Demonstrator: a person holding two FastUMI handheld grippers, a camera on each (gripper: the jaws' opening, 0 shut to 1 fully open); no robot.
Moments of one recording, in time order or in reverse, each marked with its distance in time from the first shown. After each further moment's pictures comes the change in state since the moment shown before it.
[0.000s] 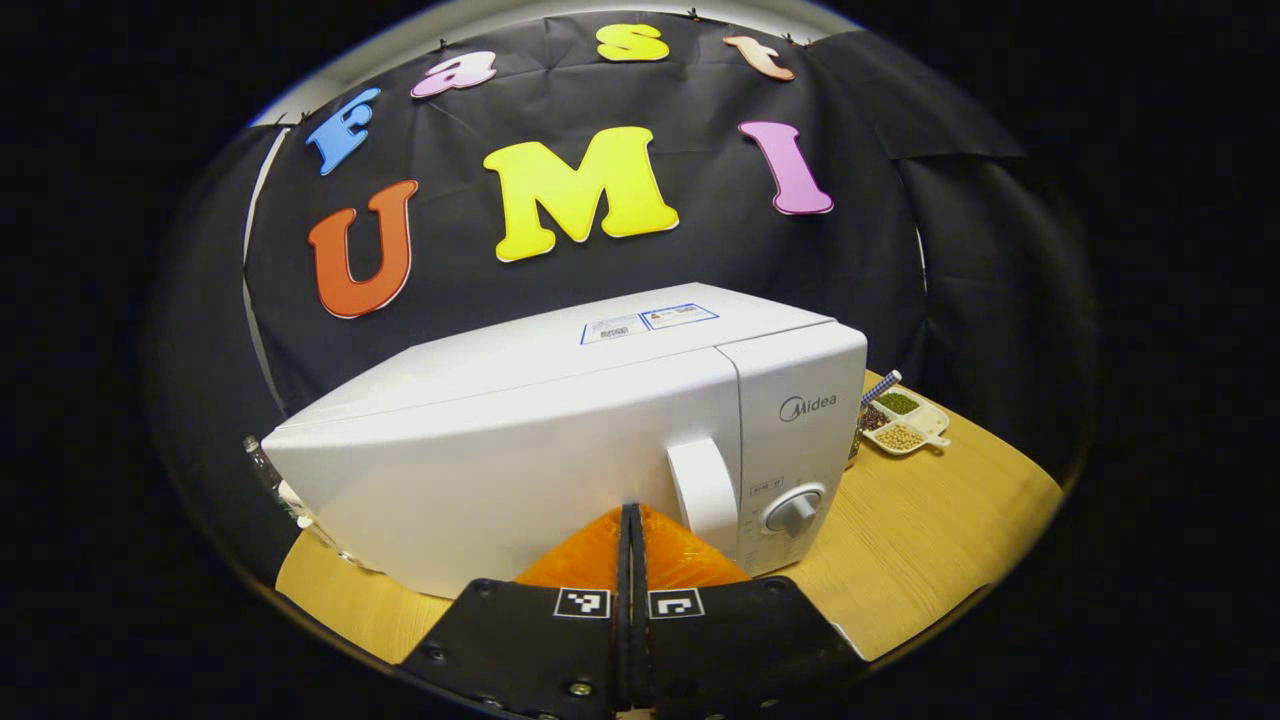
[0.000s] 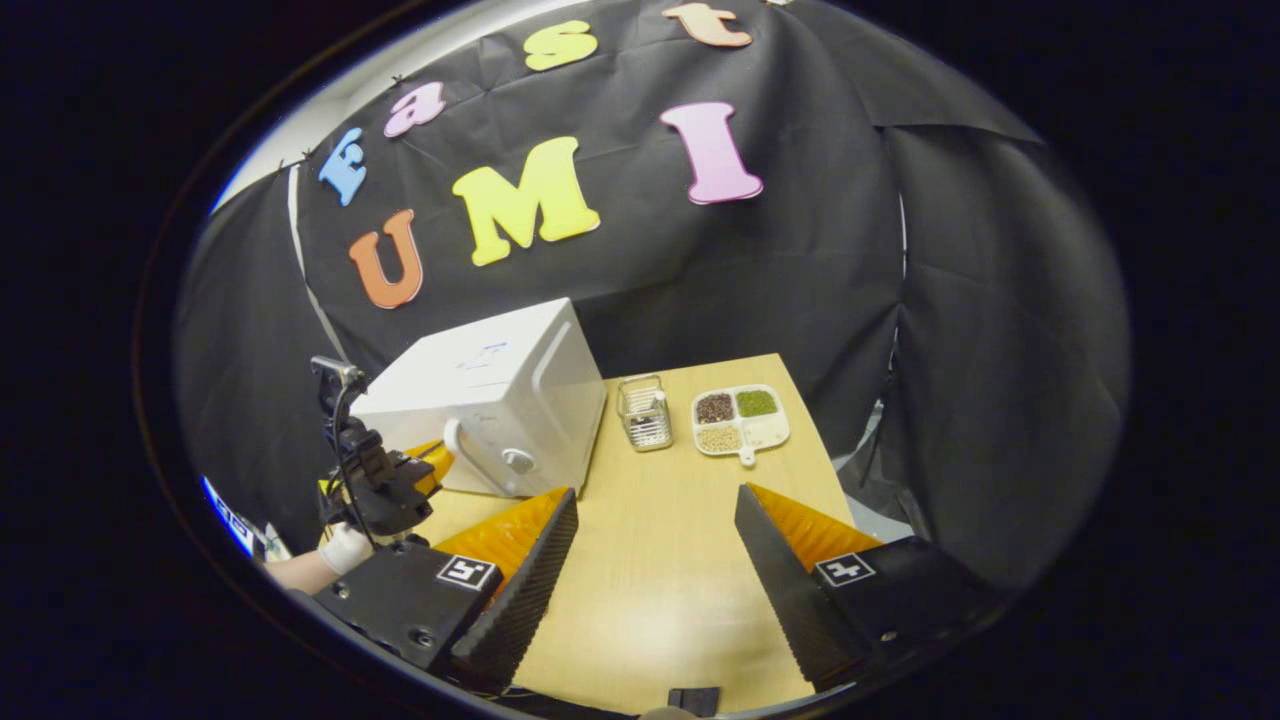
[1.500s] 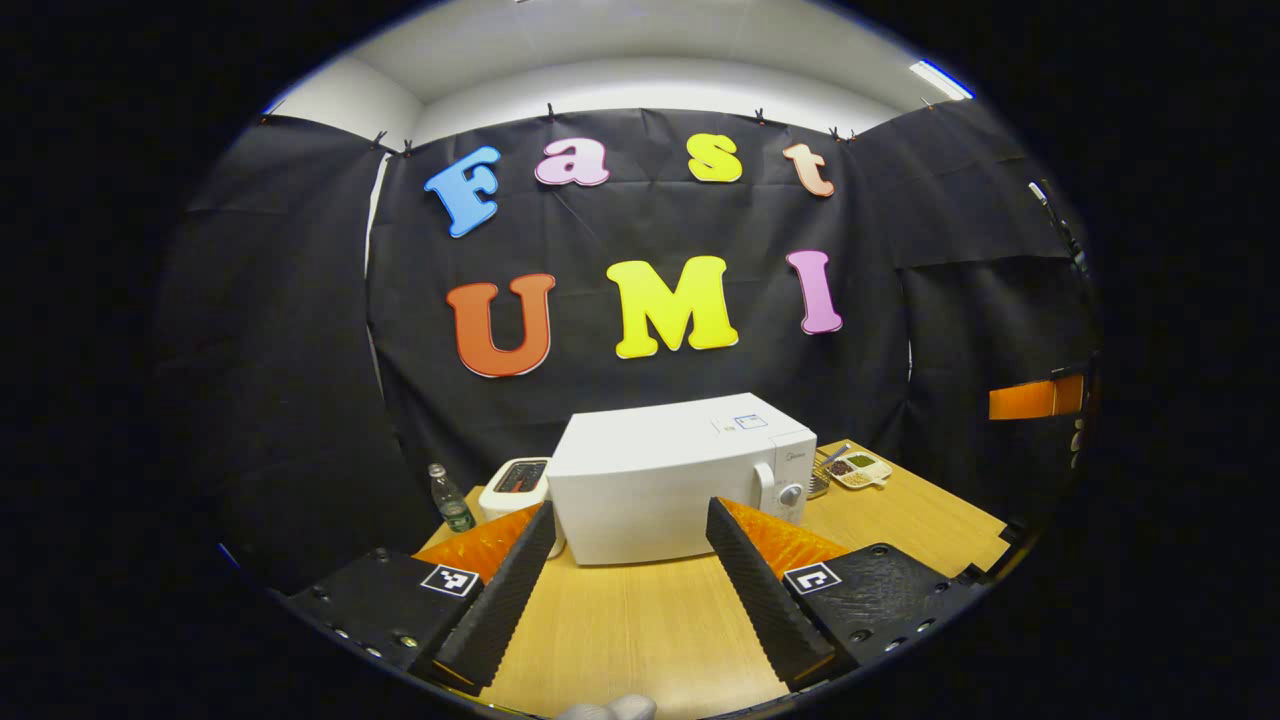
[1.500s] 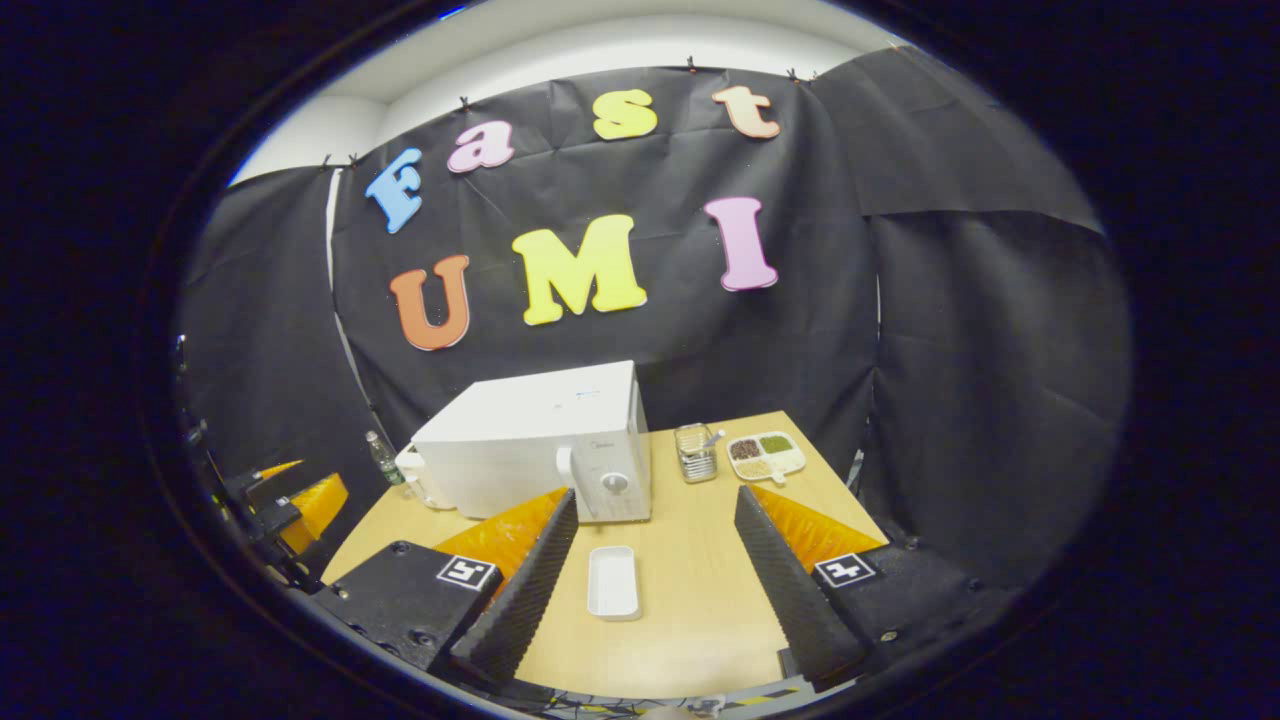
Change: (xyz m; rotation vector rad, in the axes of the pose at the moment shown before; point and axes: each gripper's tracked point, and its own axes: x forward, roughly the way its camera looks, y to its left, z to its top) left arm -0.313 0.167 0.064 -0.090 -0.219 0.078; right arm -0.133 0.183 -0.026 -0.057 -0.277 -0.084
